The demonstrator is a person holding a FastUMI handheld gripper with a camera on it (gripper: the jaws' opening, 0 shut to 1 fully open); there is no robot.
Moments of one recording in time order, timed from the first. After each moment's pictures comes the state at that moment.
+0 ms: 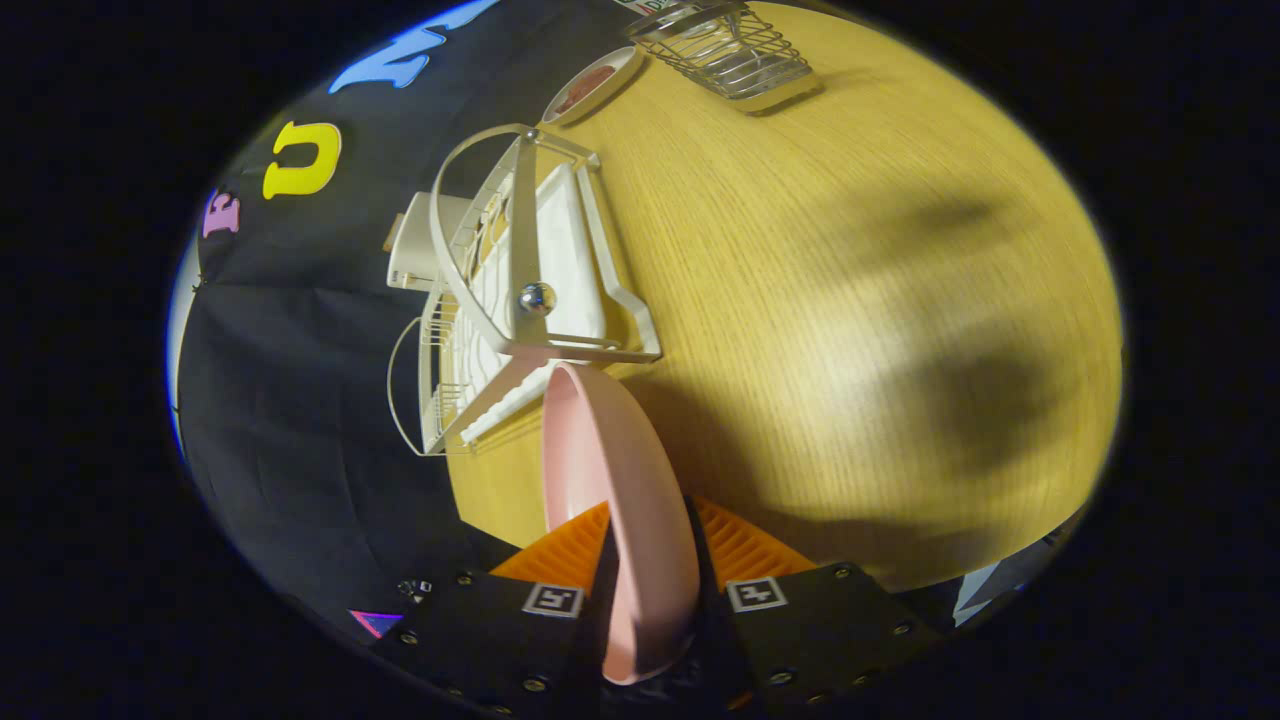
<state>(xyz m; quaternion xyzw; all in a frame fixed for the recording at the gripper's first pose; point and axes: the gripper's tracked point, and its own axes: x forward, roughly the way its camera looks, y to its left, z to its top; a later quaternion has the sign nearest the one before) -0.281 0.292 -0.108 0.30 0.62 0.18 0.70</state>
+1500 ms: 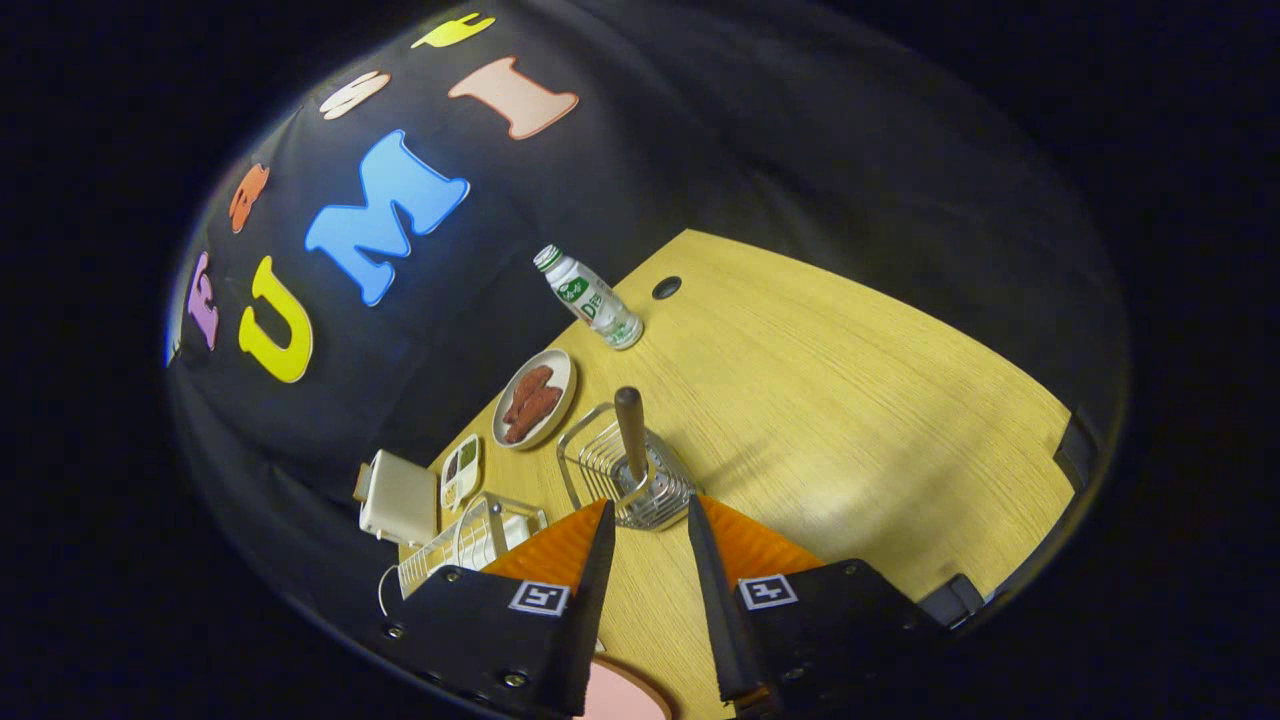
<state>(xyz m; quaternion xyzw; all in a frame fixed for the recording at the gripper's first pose) -0.075 0.124 0.005 0.32 0.33 -0.04 0.89</state>
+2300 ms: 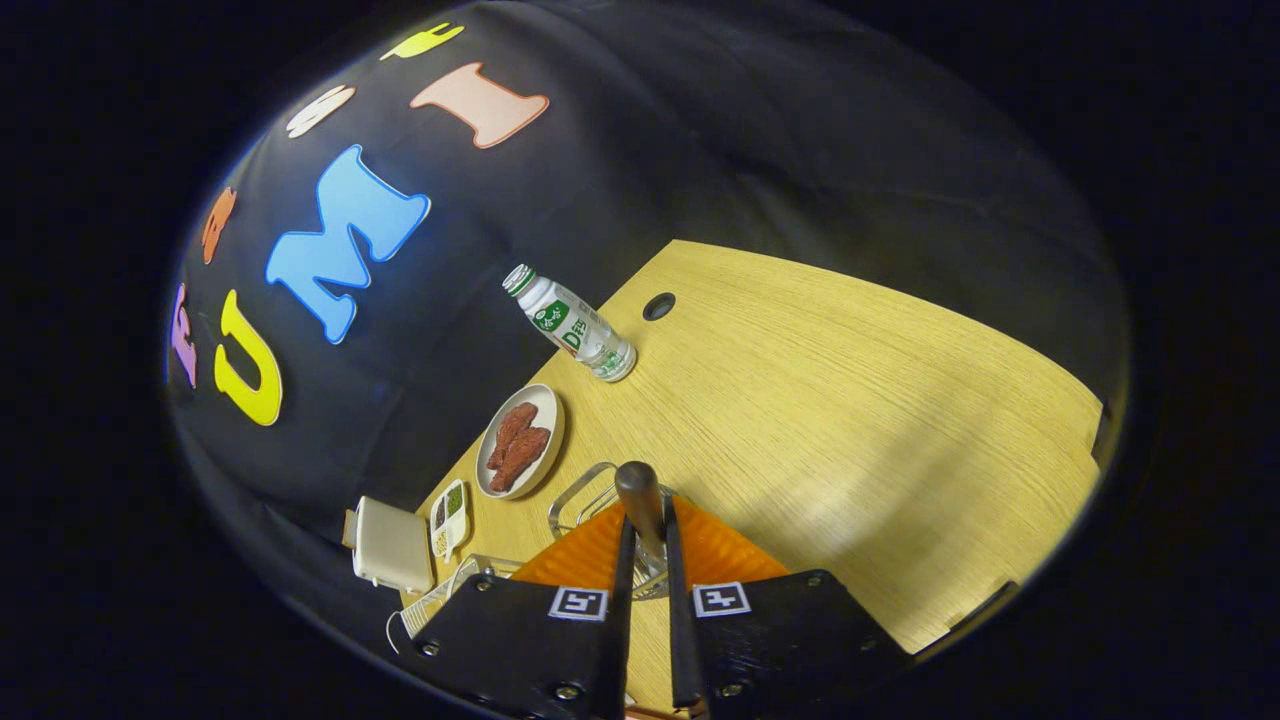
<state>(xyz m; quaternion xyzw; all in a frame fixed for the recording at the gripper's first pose) -0.020 0.125 -0.012 0.35 0.33 -0.06 0.88</state>
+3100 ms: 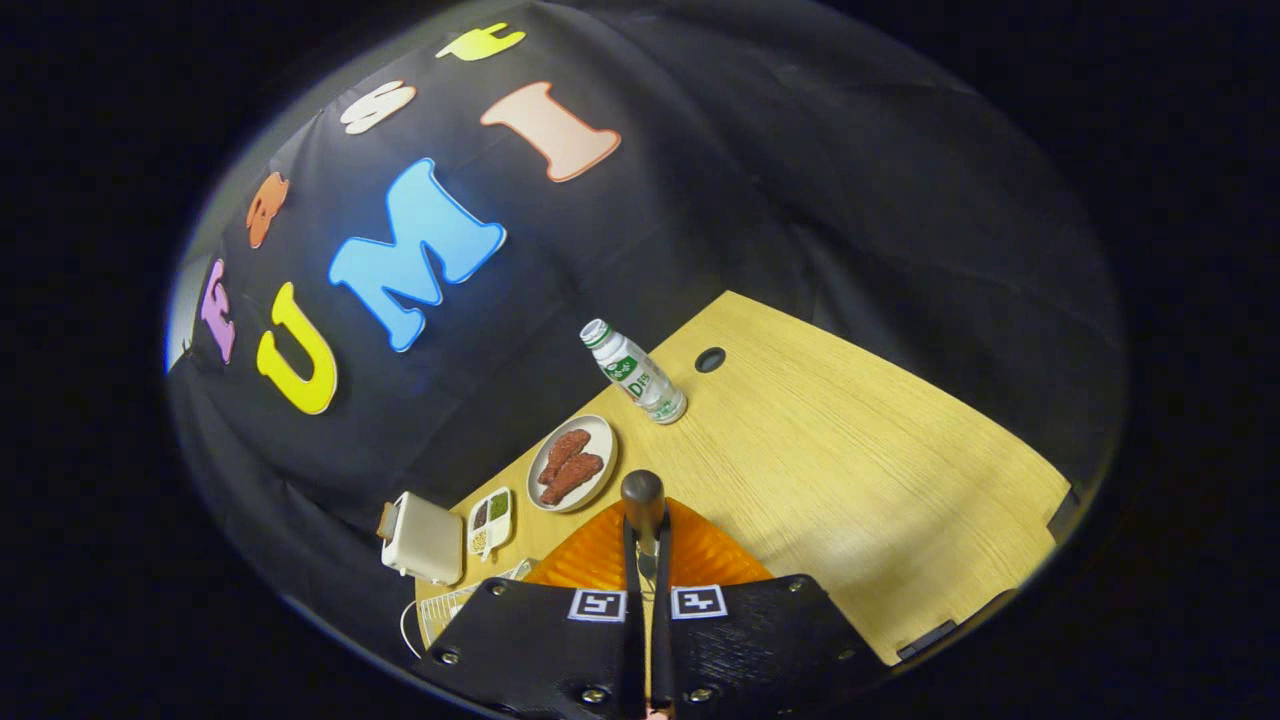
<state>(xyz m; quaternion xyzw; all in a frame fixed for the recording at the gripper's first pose) -0.031 0.119 0.091 0.30 0.28 0.01 0.91</state>
